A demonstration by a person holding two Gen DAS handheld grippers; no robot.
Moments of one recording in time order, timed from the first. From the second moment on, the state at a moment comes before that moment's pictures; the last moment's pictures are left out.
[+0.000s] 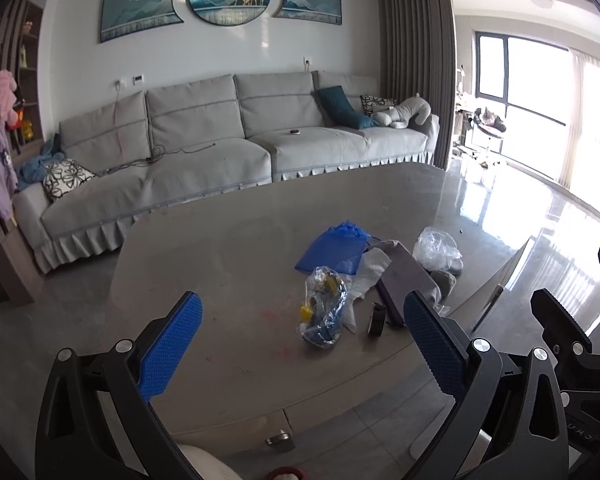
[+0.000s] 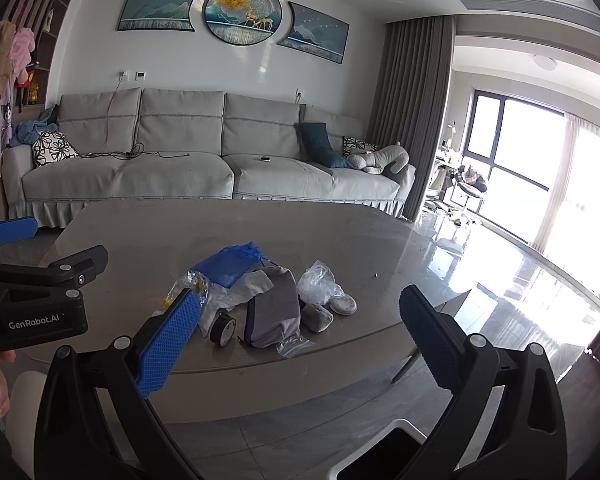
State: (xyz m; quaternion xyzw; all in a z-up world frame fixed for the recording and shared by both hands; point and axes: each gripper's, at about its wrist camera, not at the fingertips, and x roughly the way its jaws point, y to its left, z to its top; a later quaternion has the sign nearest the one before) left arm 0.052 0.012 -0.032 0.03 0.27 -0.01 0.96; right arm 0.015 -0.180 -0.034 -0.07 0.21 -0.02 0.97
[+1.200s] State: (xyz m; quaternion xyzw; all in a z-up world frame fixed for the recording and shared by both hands) left arm 0.177 0.014 -0.173 0.07 0.35 -0.01 0.93; right arm 0.144 -0.160 -0.142 -0.09 0.29 0.01 0.95
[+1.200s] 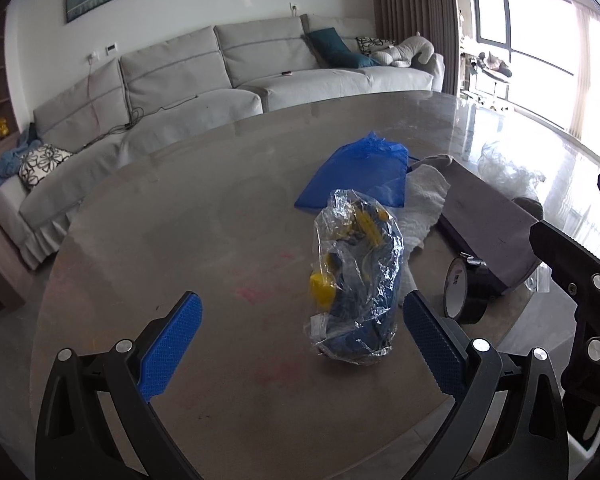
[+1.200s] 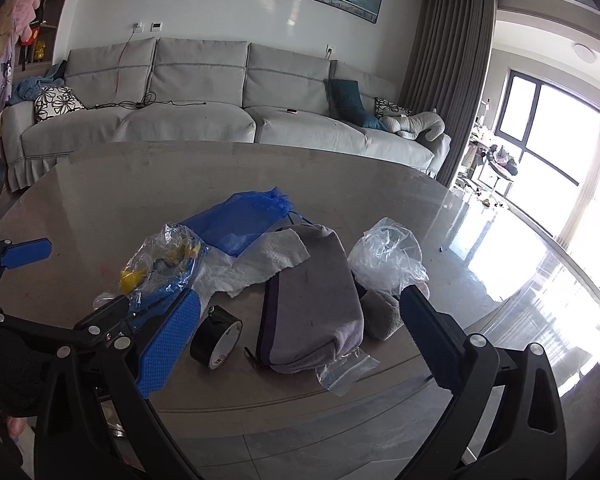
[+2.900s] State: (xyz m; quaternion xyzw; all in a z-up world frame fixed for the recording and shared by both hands) left arm 0.131 -0.023 -0.127 0.04 0.24 -0.19 0.95; right arm 0.089 -0.181 -0.144 -0.03 0.27 0.01 0.96
